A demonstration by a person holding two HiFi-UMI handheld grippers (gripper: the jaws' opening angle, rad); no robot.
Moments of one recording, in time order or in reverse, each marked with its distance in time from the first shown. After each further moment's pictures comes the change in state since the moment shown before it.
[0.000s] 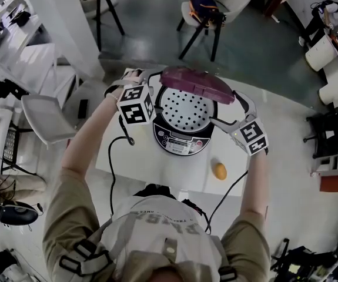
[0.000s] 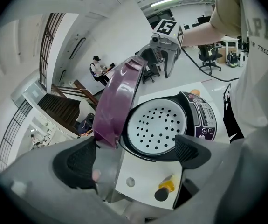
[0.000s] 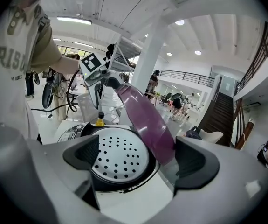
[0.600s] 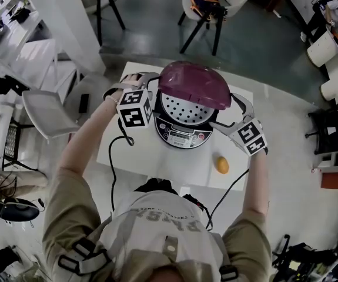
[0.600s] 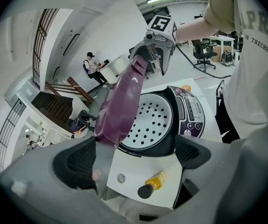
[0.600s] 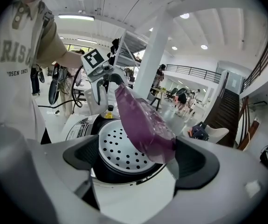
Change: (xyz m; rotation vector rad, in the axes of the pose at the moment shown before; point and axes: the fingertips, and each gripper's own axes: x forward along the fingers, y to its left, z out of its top) left arm 0.003 -0.044 -0.015 0.023 0.043 -0.065; right arm -0.002 0.035 -0.025 -0.013 0.063 0.068
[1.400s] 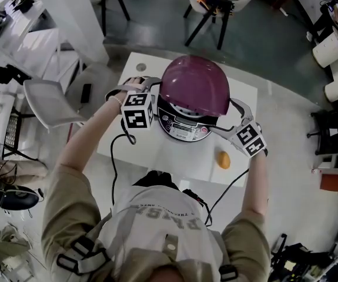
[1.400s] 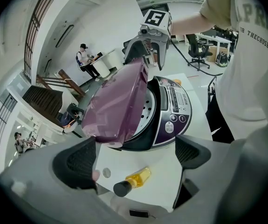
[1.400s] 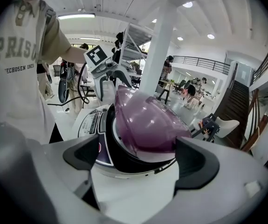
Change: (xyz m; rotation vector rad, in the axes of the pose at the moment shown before) left arm 0.017 -0.052 -0.020 -0.008 0.057 -0.099; right arm 0.006 0.040 -0.036 0.018 0.081 0.113
